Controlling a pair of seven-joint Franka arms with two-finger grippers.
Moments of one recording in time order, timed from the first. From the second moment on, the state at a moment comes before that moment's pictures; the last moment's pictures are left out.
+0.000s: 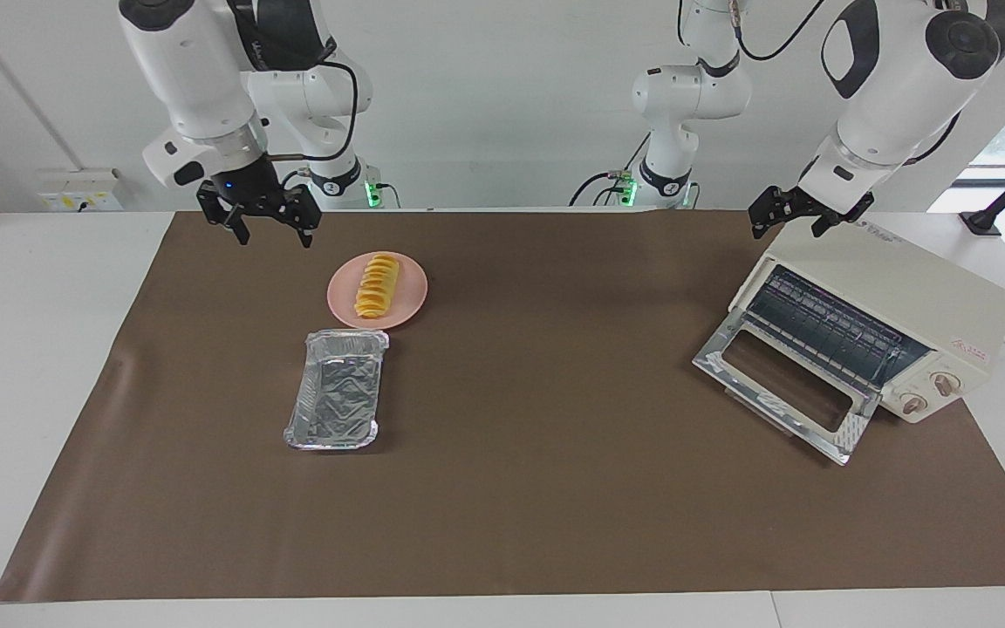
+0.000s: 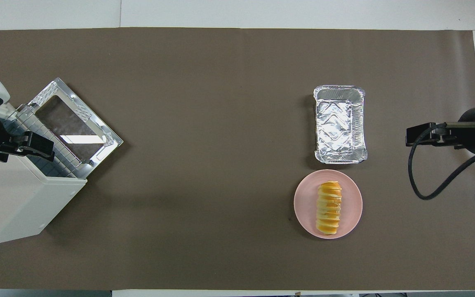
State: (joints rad) left arm -0.09 -0.04 0.00 -1.69 0.01 1.46 -0.02; right arm -0.03 -0.13 0.07 -1.76 0.00 1.64 0.13
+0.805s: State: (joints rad) left arm -0.09 -0.04 0.00 -1.69 0.01 1.46 -0.02; right arm -0.07 -0.09 0.07 -1.73 -0.01 1.58 0.13
